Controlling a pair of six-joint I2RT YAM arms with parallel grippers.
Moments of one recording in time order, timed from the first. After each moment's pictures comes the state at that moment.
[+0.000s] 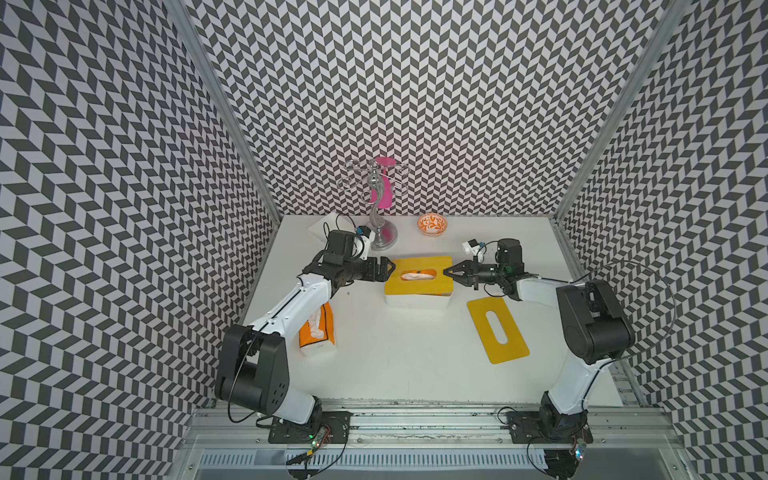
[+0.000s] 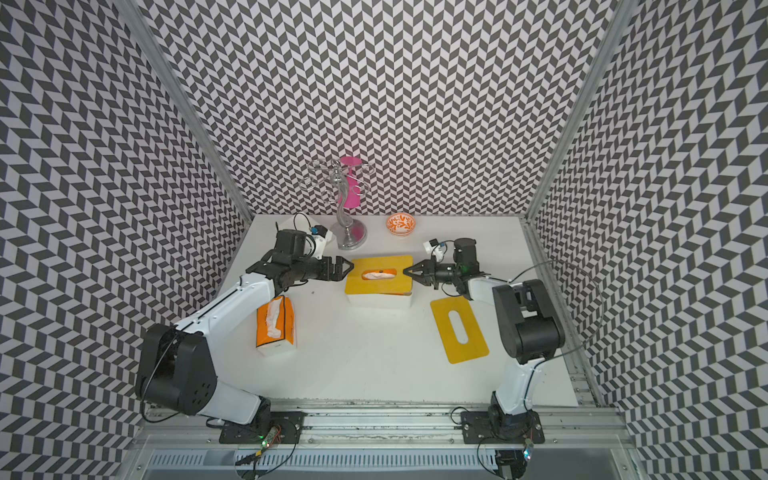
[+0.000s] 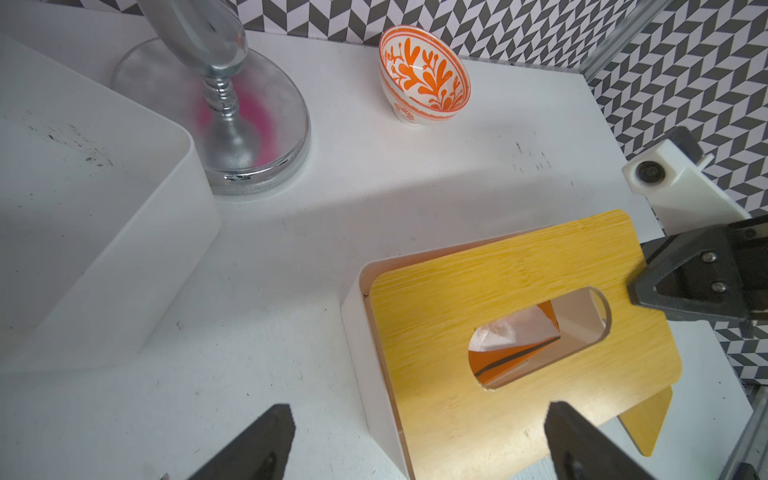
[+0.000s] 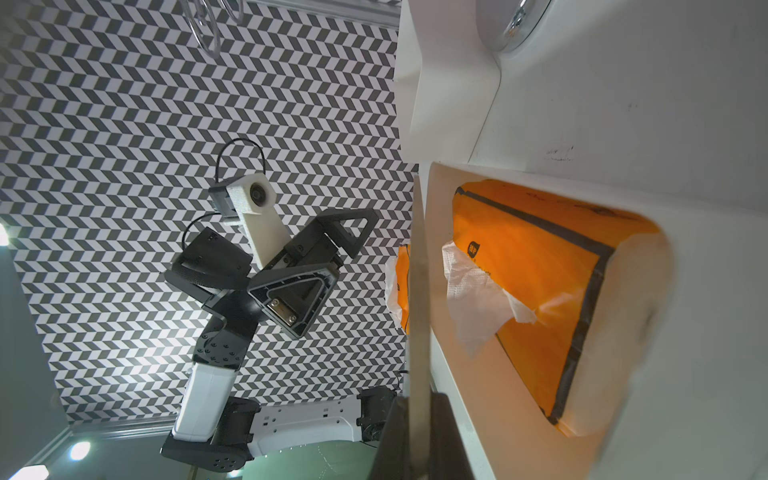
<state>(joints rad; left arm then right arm) -0.28 1.51 1.10 -0.33 0.39 -0.18 0.18 1.84 0.96 0.42 -1.18 1.00</state>
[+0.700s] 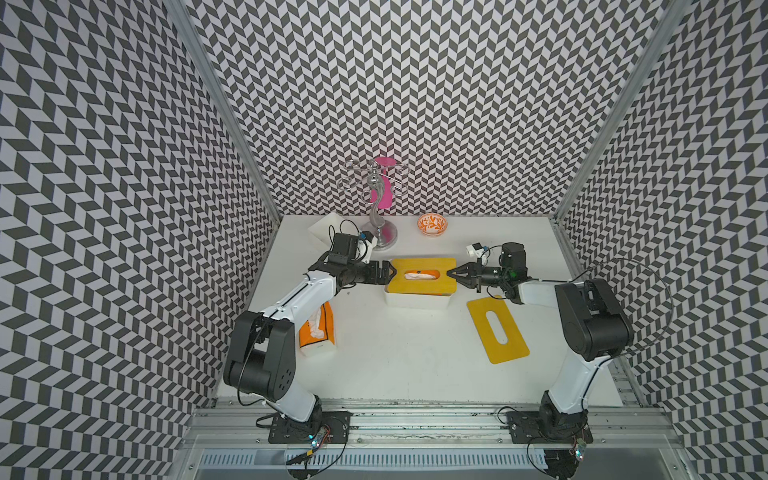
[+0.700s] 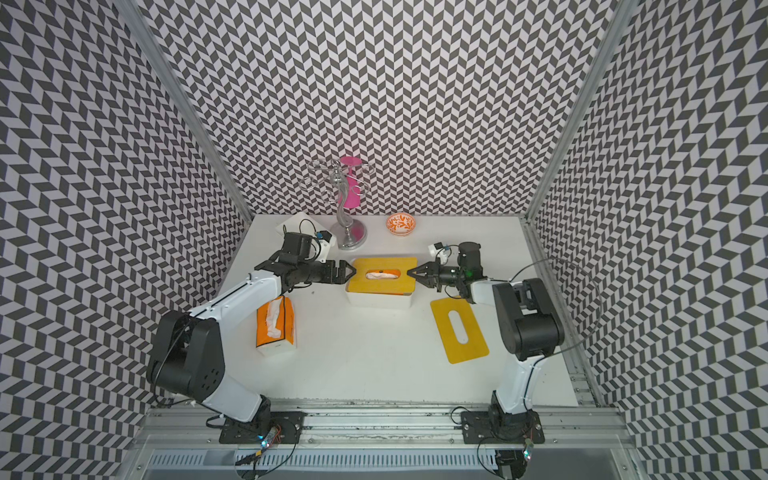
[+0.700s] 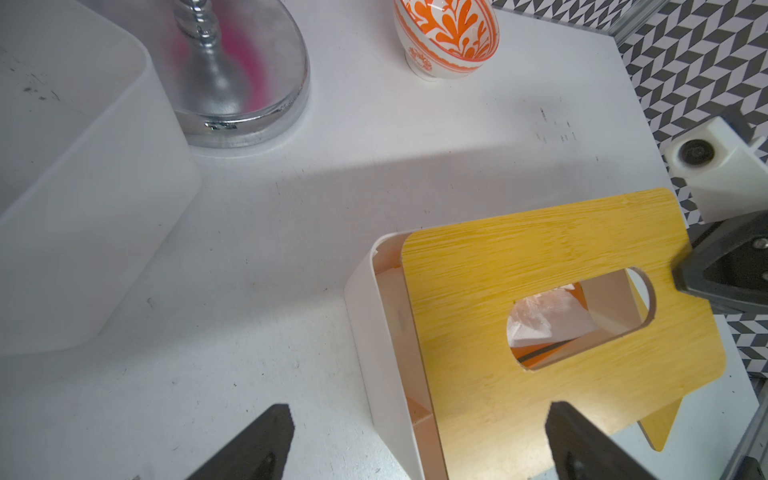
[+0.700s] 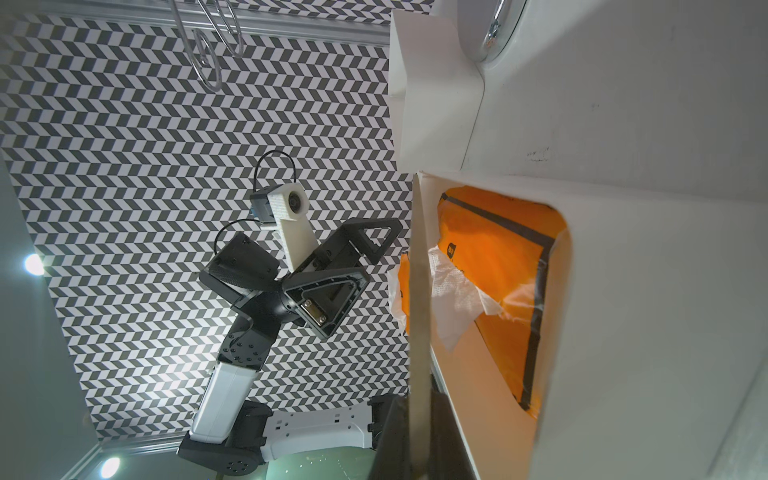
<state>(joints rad) -0.28 1.59 1.10 -0.33 0.41 -0.19 0.16 1.87 0.91 0.51 -1.19 1.08</state>
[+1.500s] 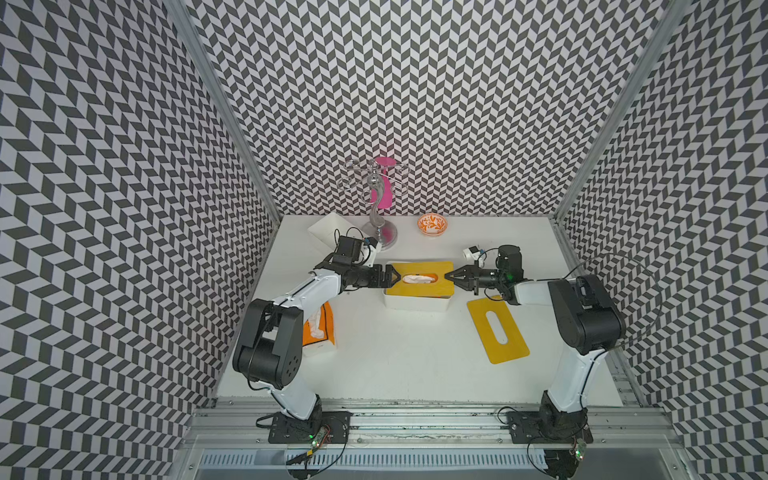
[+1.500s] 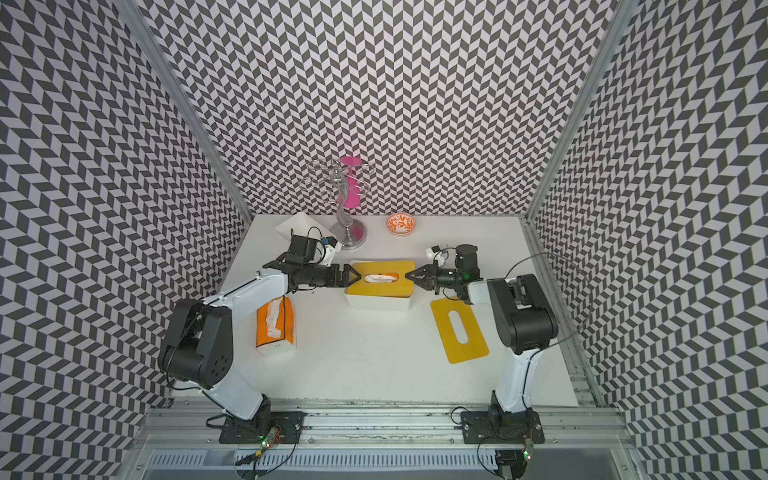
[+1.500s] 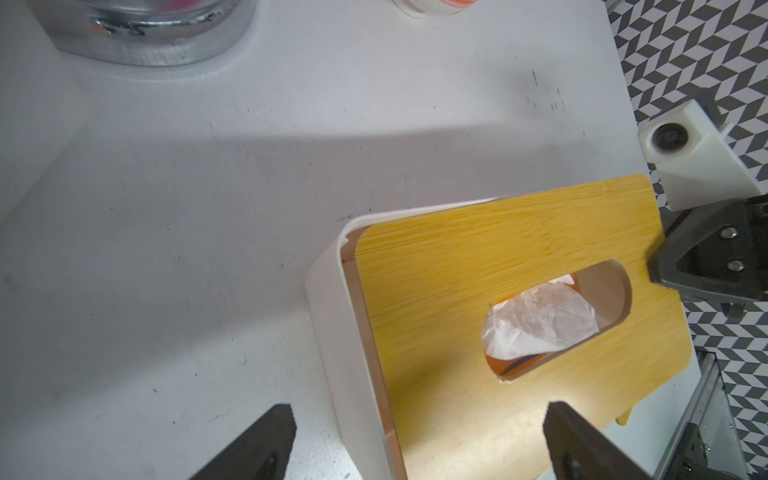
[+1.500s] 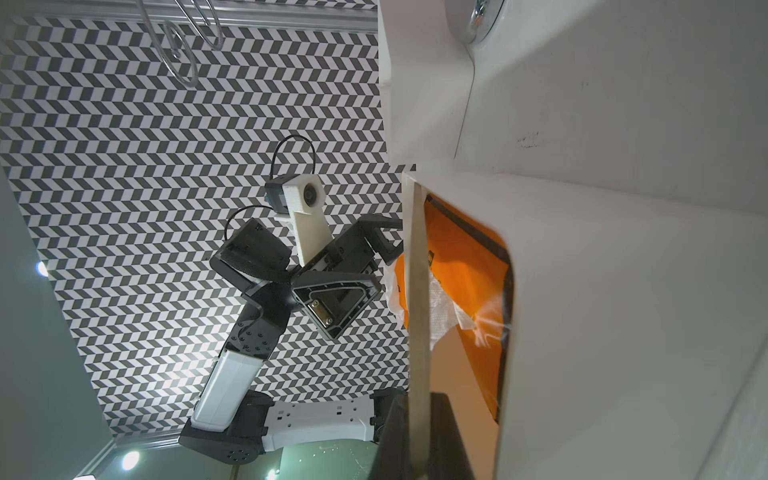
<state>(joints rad) -0.28 1.67 1.10 -0.32 0.51 -0.23 0.18 1.92 0.92 0.56 -1.21 1.11</state>
